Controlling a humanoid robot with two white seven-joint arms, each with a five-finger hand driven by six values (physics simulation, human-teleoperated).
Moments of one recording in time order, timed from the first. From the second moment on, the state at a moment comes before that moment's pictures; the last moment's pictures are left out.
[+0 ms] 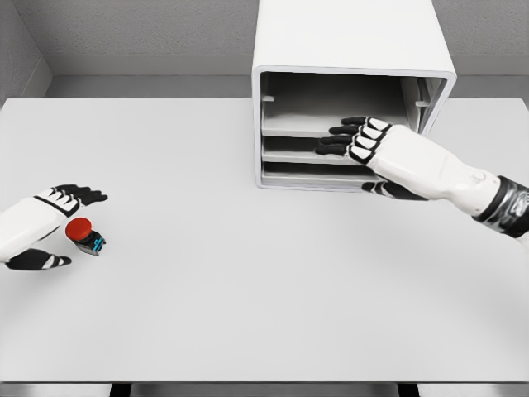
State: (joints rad) left arm 0.15 0.56 0.30 -1.75 -0.47 -0.61 -0.61; right arm -0.33 -0.77 0.38 -1.75 0.45 -0.61 0.13
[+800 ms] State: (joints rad) left arm 0.14 0.55 0.27 -1.71 -0.50 -0.61 -0.61; right arm -0.45 -0.67 0.43 -1.58 0.45 -0.61 0.17
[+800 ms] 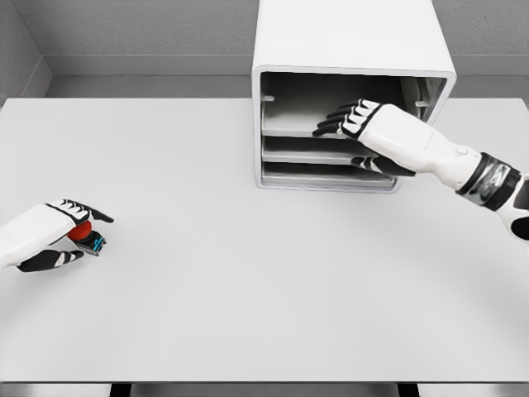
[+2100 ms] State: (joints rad) left arm 0.12 0.55 0.28 -1.69 -0.50 -0.61 -0.61; right arm -0.52 -0.61 0.52 -1.45 0.48 -0.61 0.17
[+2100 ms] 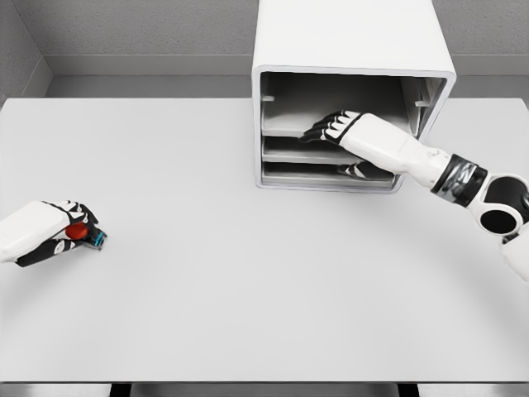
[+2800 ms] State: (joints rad) left arm 0.10 0.52 0.28 -1.71 -0.49 -0.61 -0.61; right arm -0.42 -0.68 0.51 -1.58 0.47 -0.61 0.17
